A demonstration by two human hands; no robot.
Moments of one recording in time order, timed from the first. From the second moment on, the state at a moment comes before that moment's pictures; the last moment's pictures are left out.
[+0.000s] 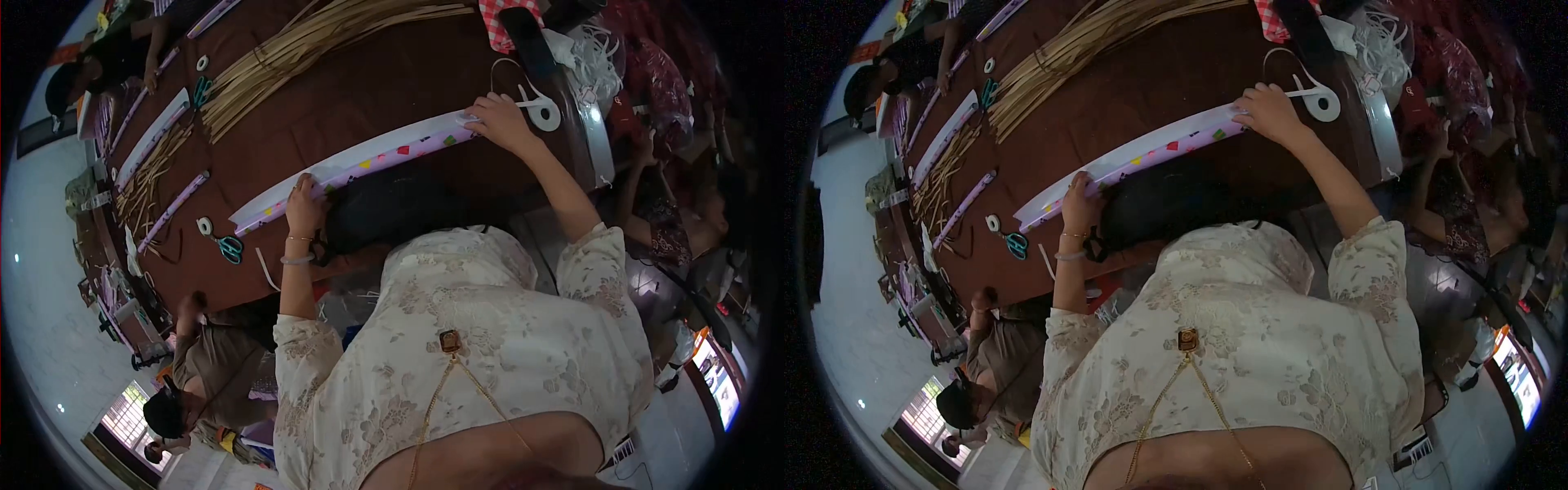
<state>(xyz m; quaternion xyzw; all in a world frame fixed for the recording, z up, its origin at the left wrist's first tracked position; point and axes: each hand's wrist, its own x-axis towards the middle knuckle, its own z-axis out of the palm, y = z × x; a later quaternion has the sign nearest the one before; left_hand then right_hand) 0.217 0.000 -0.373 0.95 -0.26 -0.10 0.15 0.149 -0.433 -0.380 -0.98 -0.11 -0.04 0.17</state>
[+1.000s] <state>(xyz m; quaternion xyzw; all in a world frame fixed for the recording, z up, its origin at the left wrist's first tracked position) 0.204 -0.006 -0.352 0.96 -0.24 -0.13 0.08 0.134 -0.744 -0.373 -0.91 0.21 -0.34 0.08</state>
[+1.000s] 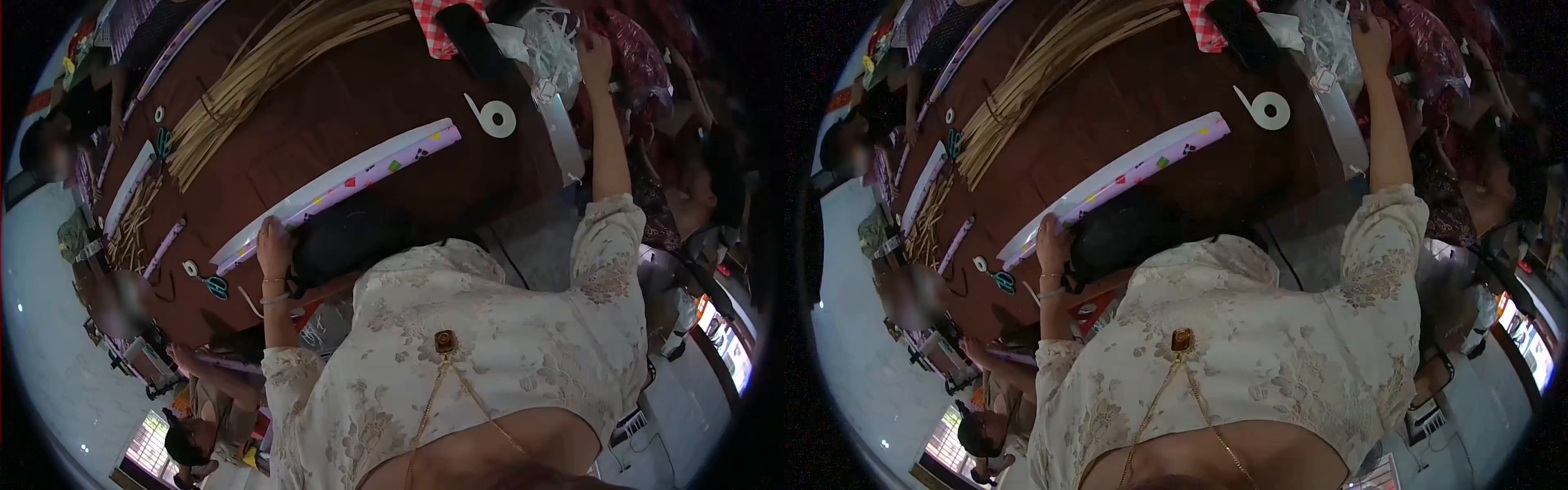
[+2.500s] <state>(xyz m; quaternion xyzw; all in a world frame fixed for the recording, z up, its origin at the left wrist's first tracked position) 0.156 0.060 -0.222 0.73 -0.05 -0.20 0.65 0.191 -0.201 -0.220 -0.74 -0.29 0.31 0.52</state>
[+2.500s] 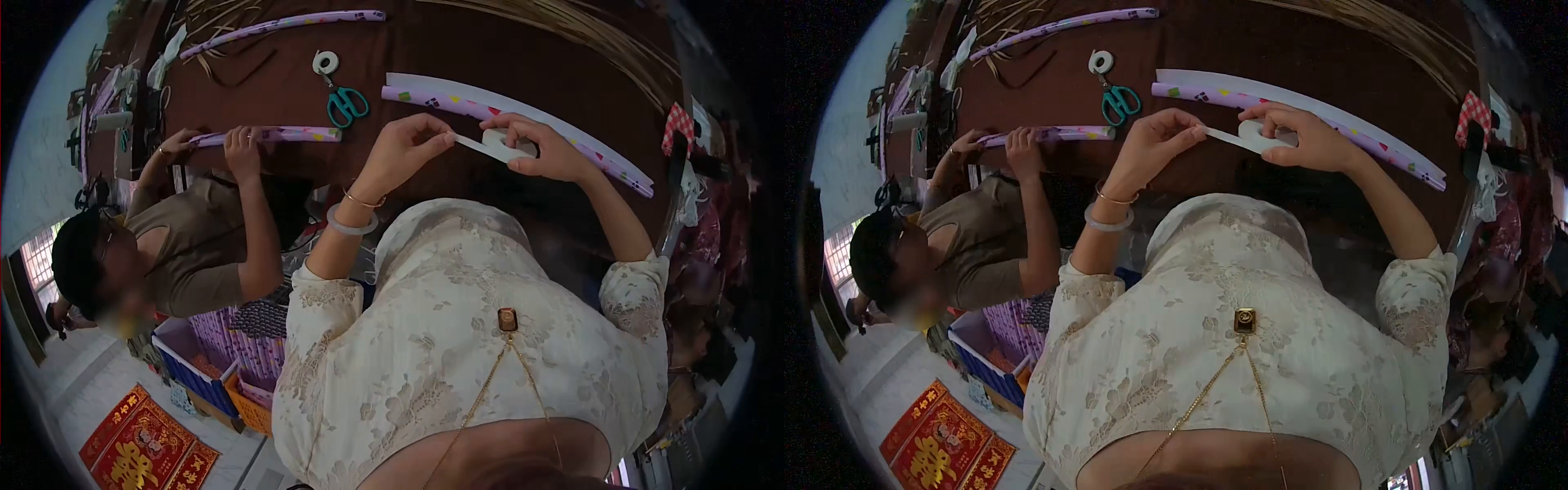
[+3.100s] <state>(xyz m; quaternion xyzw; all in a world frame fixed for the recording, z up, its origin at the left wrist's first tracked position) 0.172 0.066 -0.296 0.90 -0.05 0.17 0.40 0.191 -0.212 -0.286 -0.67 -0.16 0.30 0.66</state>
